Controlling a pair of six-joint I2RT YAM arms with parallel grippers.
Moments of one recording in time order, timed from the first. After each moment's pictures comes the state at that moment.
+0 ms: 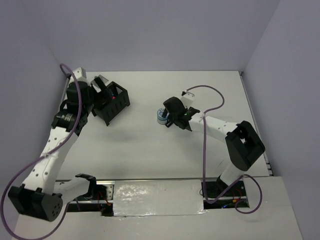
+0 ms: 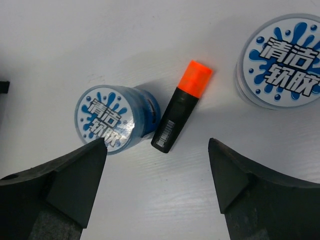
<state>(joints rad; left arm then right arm) -0.18 1.13 1.15 -0.43 -0.23 -0.55 0.69 1.62 1.07 -0.28 0.51 0.91</state>
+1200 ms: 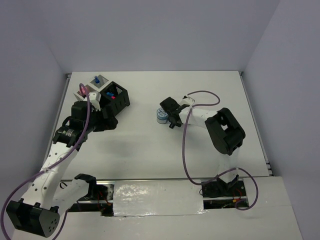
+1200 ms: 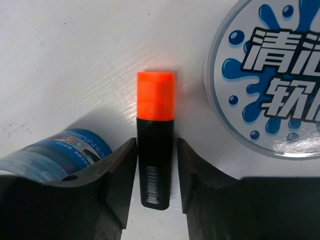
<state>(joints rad) -0.20 0.91 0.90 -0.64 0.04 -0.32 0.63 1.92 1.20 -0.40 0.57 1.14</state>
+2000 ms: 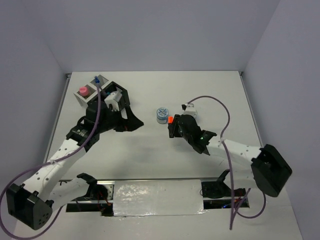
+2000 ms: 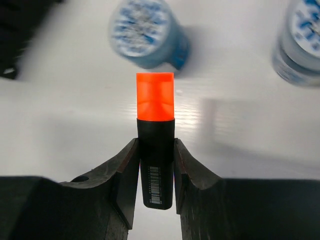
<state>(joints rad) -0.35 0.95 0.84 -0.36 0.35 -0.53 0.74 1.31 0.64 0.05 0.32 0.70</state>
